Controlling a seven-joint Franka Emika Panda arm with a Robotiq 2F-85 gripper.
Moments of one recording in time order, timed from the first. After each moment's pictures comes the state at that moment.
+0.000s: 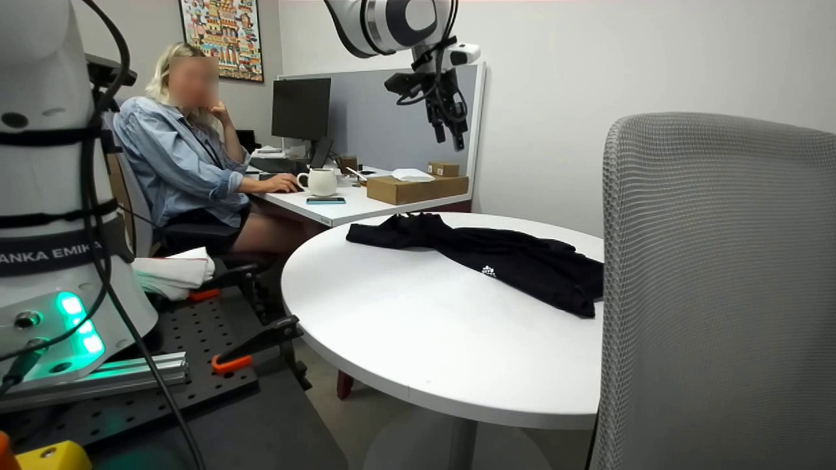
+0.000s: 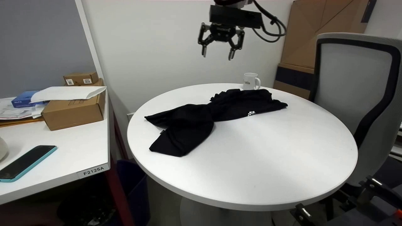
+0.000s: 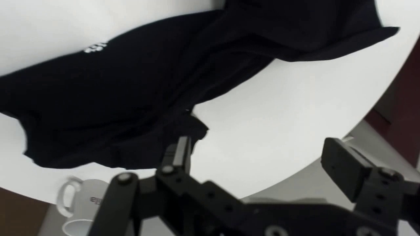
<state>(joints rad) 0.11 0.17 -0.01 -2.14 -0.05 2.70 0.43</state>
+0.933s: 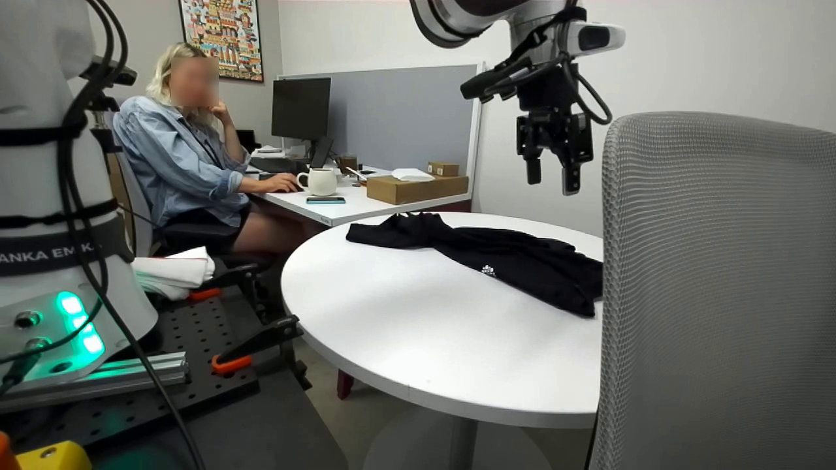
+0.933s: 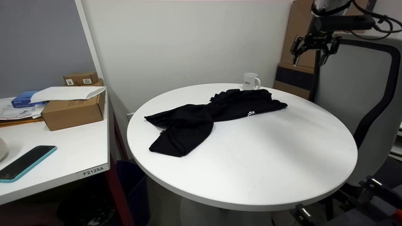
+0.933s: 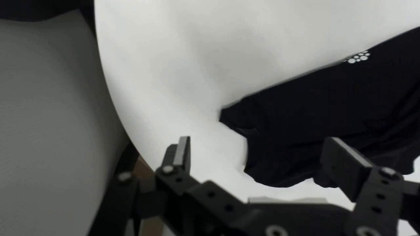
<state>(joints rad) -0.22 0.15 -0.21 -2.19 -0.02 2.59 0.02</state>
